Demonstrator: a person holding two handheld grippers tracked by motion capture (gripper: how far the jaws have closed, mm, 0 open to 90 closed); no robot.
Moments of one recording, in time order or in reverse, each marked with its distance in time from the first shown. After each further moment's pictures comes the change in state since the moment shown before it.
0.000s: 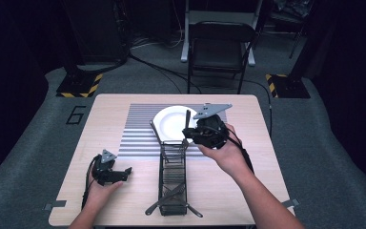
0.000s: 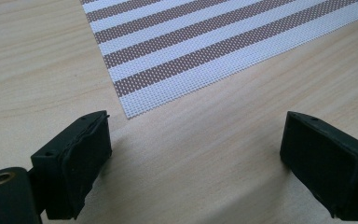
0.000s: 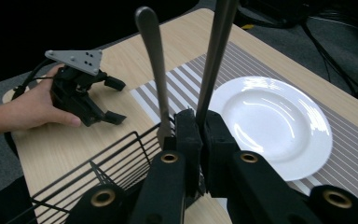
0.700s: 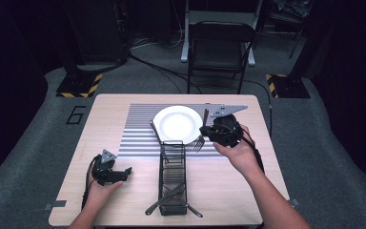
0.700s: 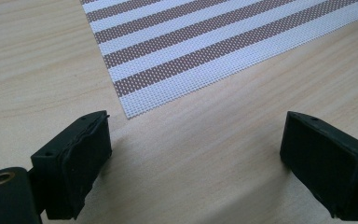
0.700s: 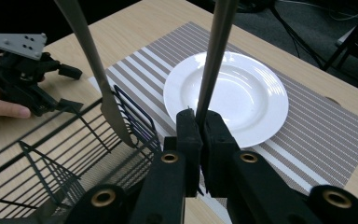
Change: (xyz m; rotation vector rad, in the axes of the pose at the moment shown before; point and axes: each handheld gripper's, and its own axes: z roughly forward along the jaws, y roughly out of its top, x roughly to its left) left arm 0.000 0.000 -0.001 0.009 -0.003 0.002; right arm -0.039 -0.033 -0.002 0.022 -0.096 0.077
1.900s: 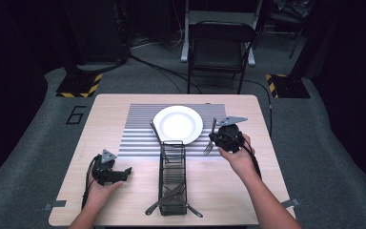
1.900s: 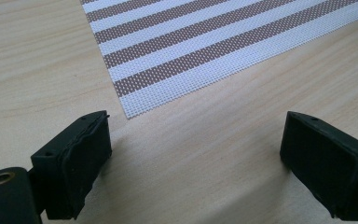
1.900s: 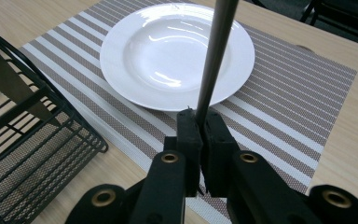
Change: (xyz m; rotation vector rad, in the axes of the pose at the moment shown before) left arm 0.000 0.000 0.001 -0.009 0.003 -0.002; right arm -0.039 -0.057 0.049 0.045 -0.117 0.084
